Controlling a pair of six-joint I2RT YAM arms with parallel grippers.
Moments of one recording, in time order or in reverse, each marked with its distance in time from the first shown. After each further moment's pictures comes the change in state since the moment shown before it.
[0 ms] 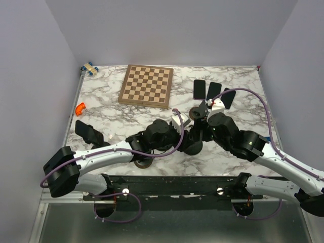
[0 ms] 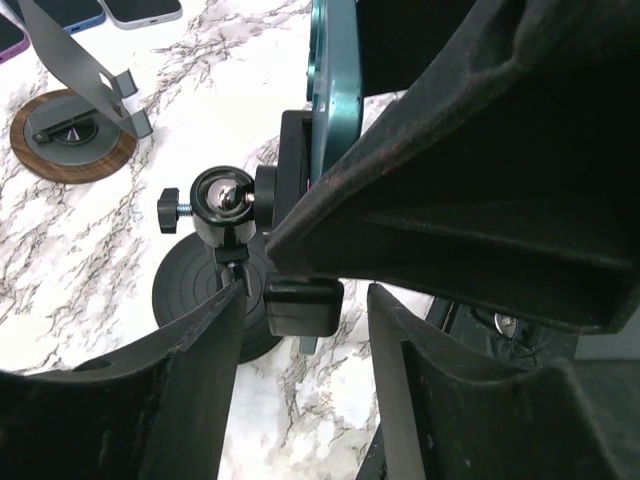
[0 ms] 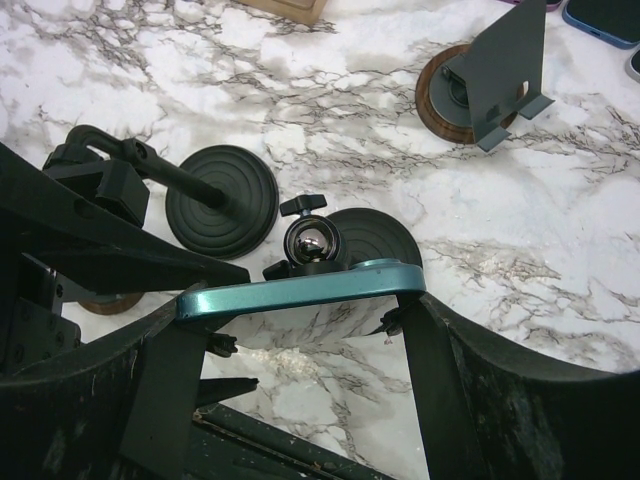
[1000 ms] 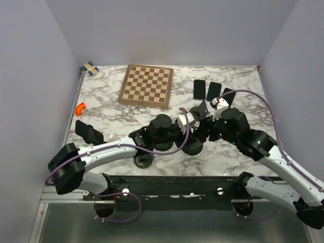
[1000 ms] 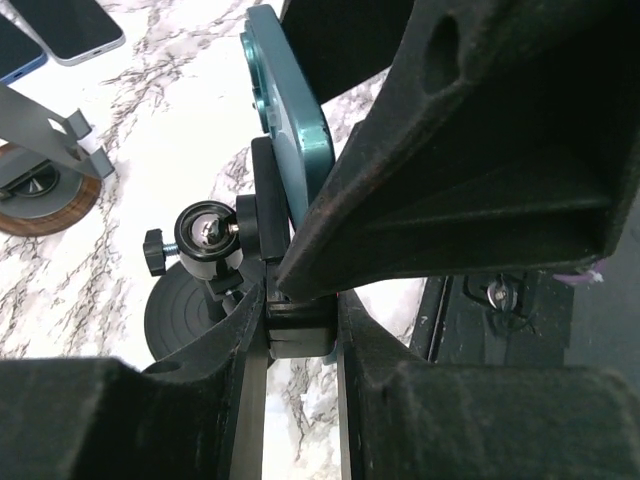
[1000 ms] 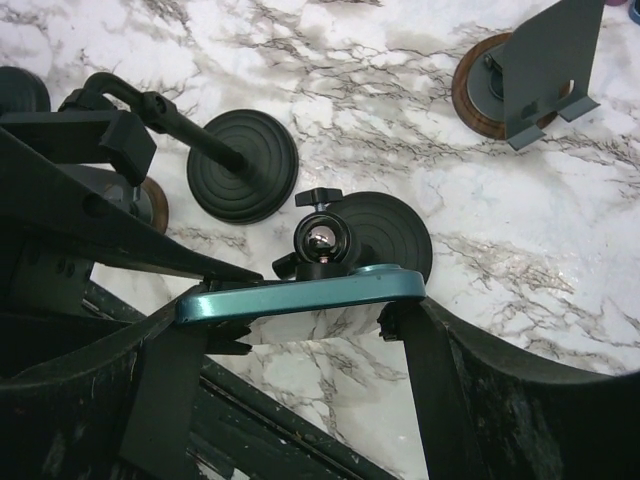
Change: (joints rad) left arm 0.015 0.064 0.080 -0.024 0.143 0.102; right arm -0.204 -0.071 -0.033 -0.005 -0.312 -0.142
